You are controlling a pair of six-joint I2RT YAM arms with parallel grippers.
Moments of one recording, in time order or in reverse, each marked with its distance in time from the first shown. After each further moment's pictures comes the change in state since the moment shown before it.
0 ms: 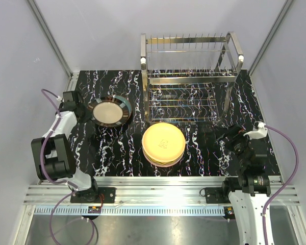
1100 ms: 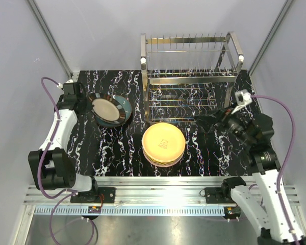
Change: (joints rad) left arm -0.105 -0.142 0.131 -0.140 -0.076 0.076; right arm 0.113 0.352 0.333 0.214 -0.467 -0.171
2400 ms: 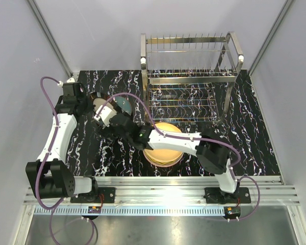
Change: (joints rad) left arm -0.039 -0.096 0.000 -0.039 0.015 0.019; right arm 1.085 1.389 0.753 0.296 0.923 -0.659
